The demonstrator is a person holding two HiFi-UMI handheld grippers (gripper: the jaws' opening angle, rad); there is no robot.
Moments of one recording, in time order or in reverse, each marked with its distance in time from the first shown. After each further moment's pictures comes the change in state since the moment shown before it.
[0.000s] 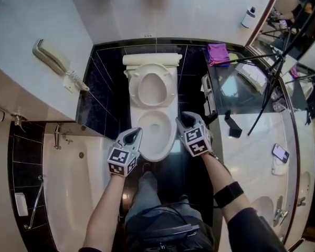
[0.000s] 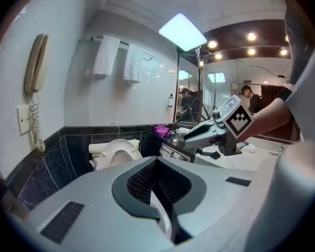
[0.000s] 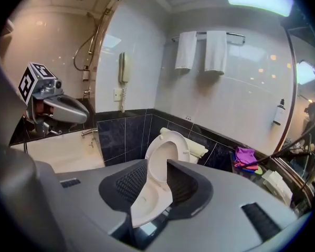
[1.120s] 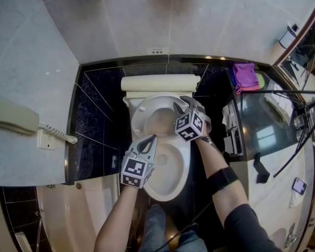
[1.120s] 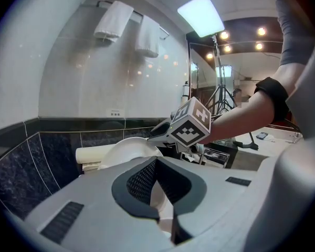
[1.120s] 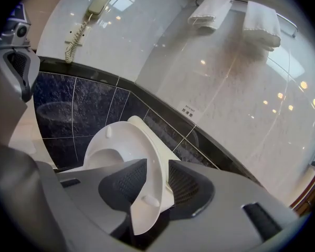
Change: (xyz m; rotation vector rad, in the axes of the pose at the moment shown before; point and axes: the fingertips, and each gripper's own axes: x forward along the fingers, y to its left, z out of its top) left arm 0.234 0.165 -0.012 0.027 -0.023 -0.062; right arm 0.355 -0.149 0.053 -0.275 0.047 -0.167
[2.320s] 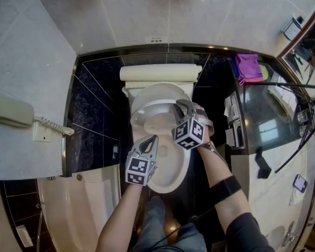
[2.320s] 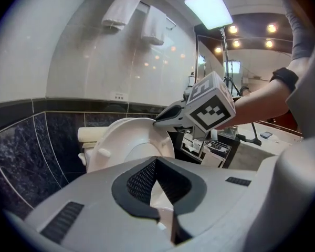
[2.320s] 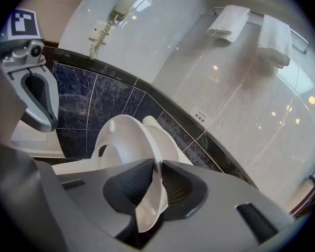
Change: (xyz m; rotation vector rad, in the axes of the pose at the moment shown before) left arm 0.004 -0.023 -0.058 -0.075 0.101 0.023; right arm -0.040 0.042 -0.005 -0.120 -0.009 0.050
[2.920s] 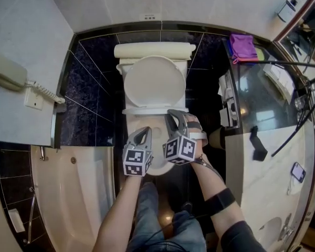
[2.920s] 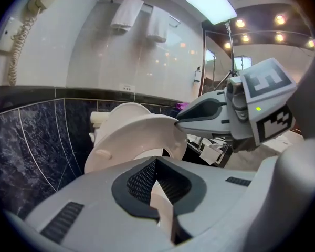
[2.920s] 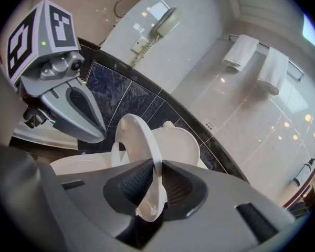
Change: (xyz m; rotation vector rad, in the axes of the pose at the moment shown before) left arm -0.029 -0.043 -0.073 -0.081 0.020 0.146; right arm -0.106 0.107 -0.028 -0.117 -0.050 -0.003
